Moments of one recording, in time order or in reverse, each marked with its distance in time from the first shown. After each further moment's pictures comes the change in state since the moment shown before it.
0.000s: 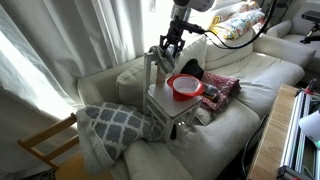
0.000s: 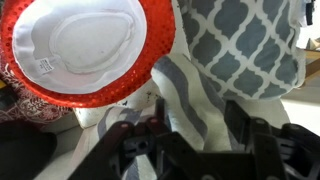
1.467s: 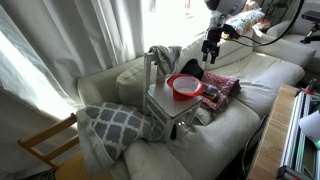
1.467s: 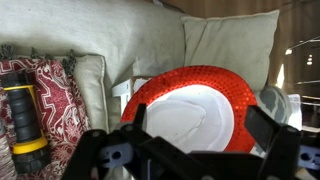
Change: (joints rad) arm -0.293 -0.031 -0.063 -0.189 0.047 -0.373 -0.693
